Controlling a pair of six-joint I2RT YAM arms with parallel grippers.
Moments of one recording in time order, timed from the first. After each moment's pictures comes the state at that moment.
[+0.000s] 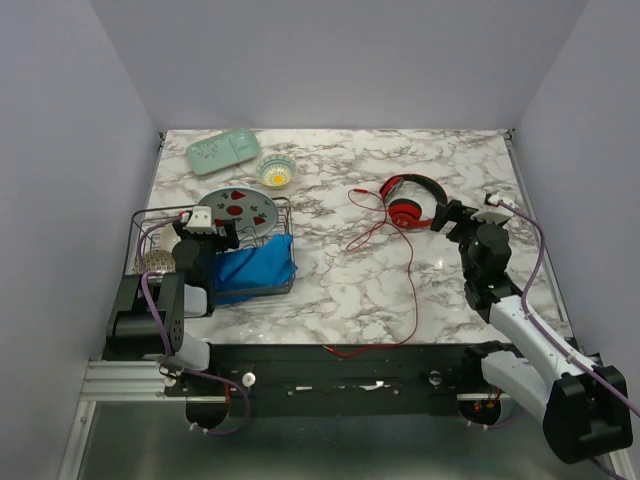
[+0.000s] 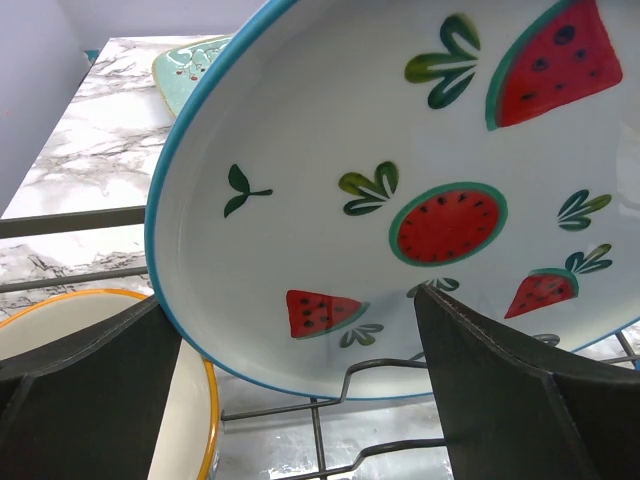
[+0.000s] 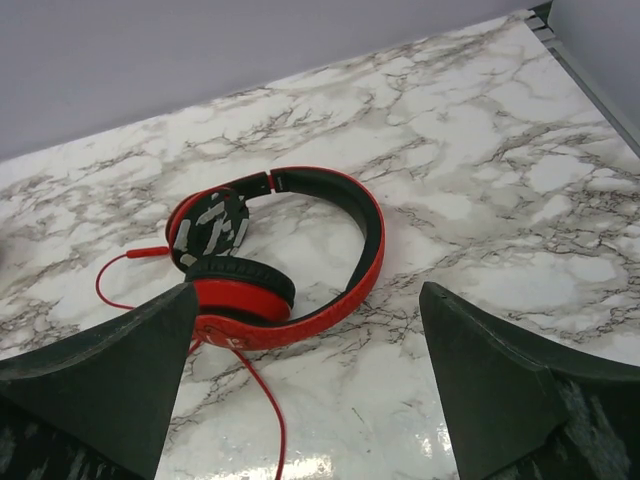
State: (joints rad) left arm 0.05 1.49 0.22 1.24 0.10 -0.01; right arm 0.22 0.93 0.41 0.44 0.33 0.24
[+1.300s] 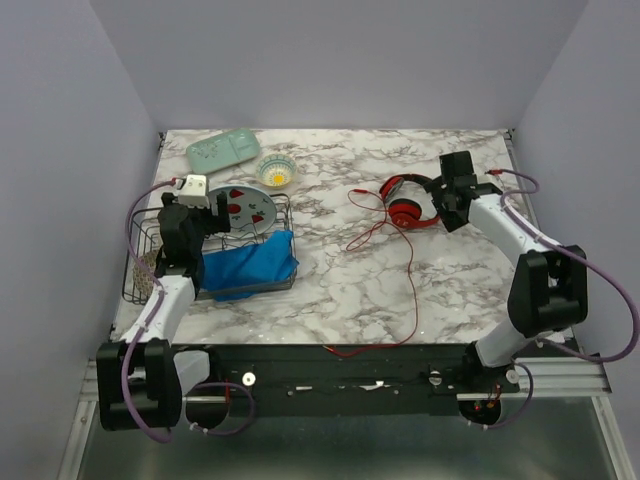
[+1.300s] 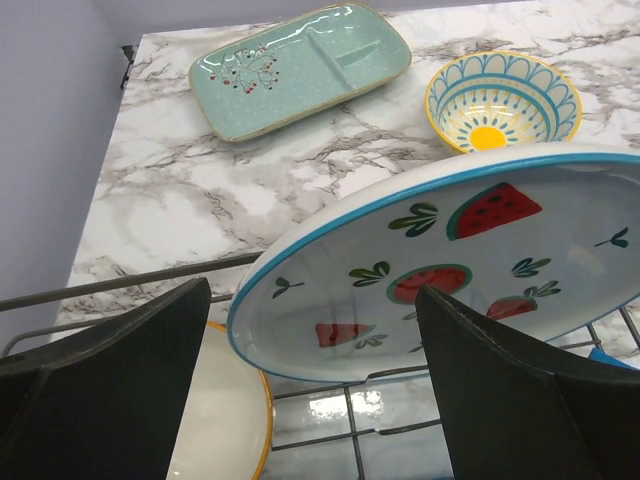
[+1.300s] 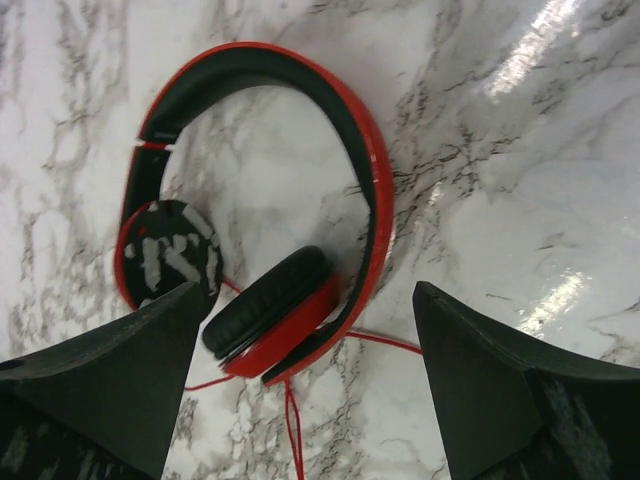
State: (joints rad) left arm 0.05 1.13 0.51 0.42 0.06 0.07; right arm 0.19 1.58 1.18 -0.50 0.38 1.17
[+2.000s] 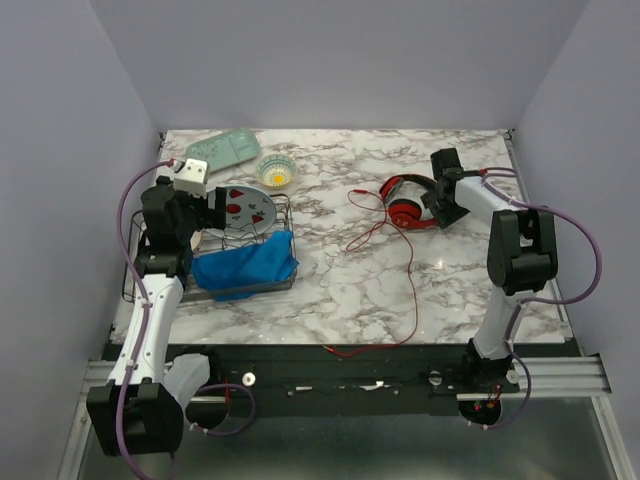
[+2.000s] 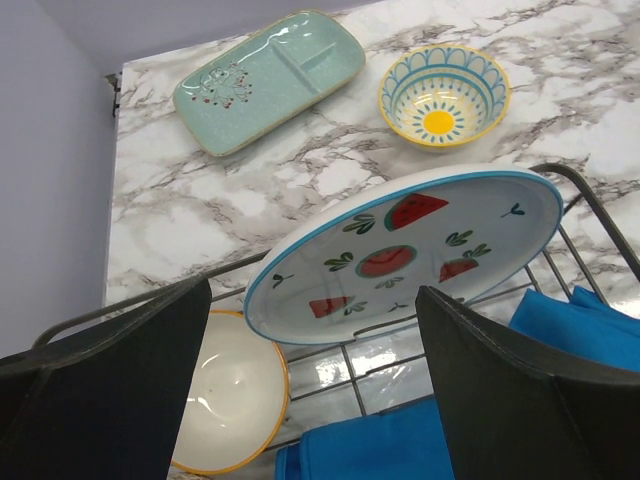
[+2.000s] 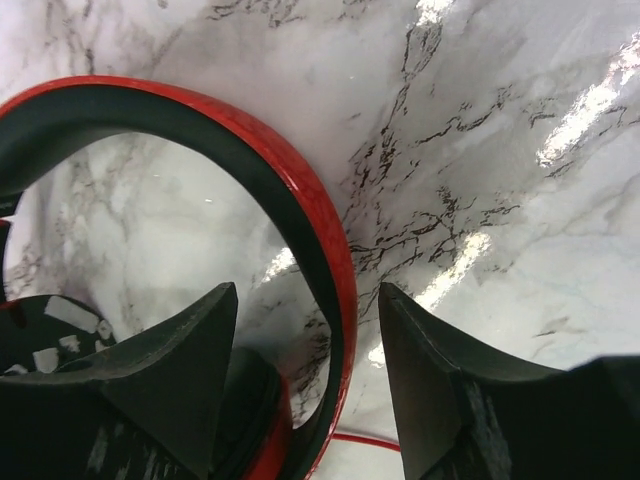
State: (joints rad) left arm 0.05 0.97 0.78 -0.09 0.15 0.18; right arm 0.13 1.92 1.37 -0.60 0.35 1.14
